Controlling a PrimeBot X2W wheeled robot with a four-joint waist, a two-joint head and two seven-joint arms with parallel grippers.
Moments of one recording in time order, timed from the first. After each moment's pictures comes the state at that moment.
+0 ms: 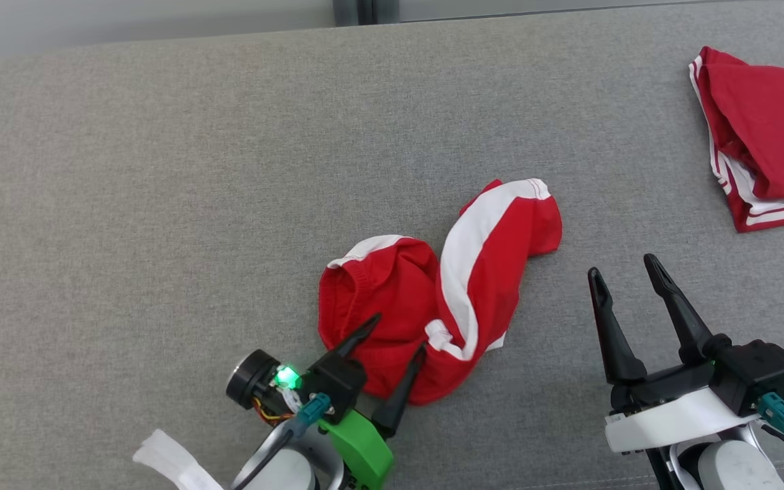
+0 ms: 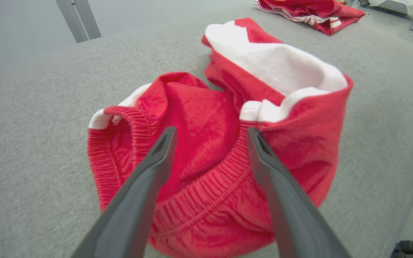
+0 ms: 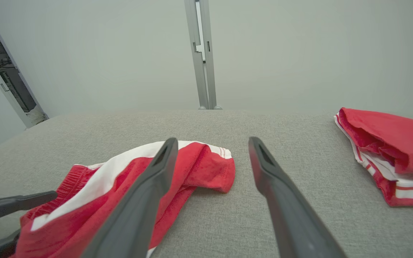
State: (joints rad) left arm -0.27 0.12 -0.64 0.35 -0.20 -0.10 -0.17; right arm 0.00 -0.14 0.13 -0.06 0.19 0.13 -0.26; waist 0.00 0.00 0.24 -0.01
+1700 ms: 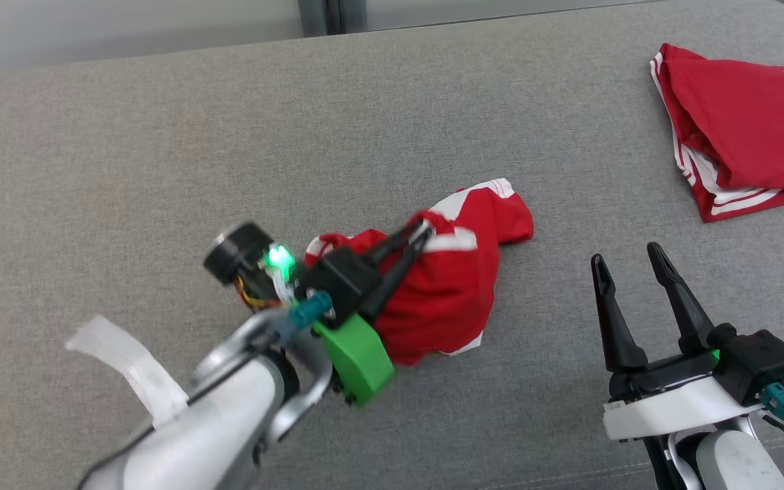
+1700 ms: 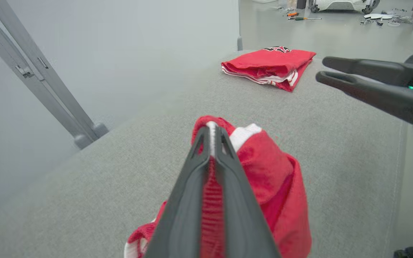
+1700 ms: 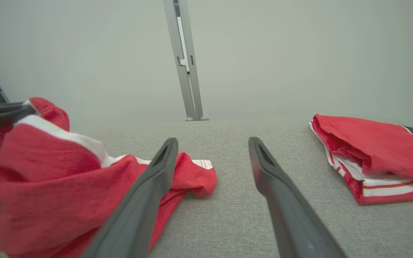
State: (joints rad) left arm -0.48 0.29 -0.73 -0.07 -0.32 -0.10 0.18; right arm -0.02 -0.12 0.12 -0.06 0.21 0.13 -0.26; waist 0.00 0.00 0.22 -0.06
